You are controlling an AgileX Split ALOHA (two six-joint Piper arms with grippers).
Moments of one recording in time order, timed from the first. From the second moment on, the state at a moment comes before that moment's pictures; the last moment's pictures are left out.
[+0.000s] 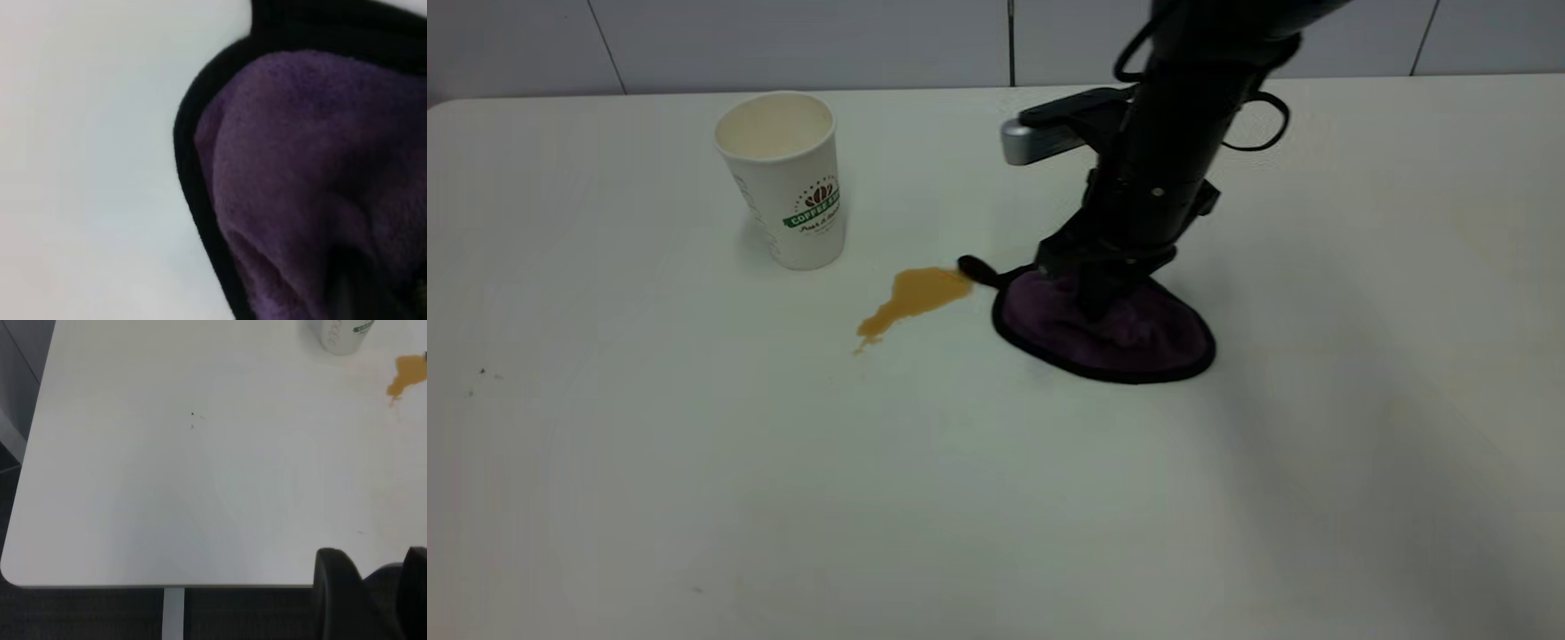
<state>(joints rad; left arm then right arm) 0.00 -0.02 -0.49 0.02 1.13 -0.01 0.48 2.55 -1.76 0.27 0.59 -0.35</state>
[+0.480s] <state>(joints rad) 0.00 -0.02 -0.49 0.02 1.13 -0.01 0.53 2.74 -2.11 0.23 0.70 -0.22</state>
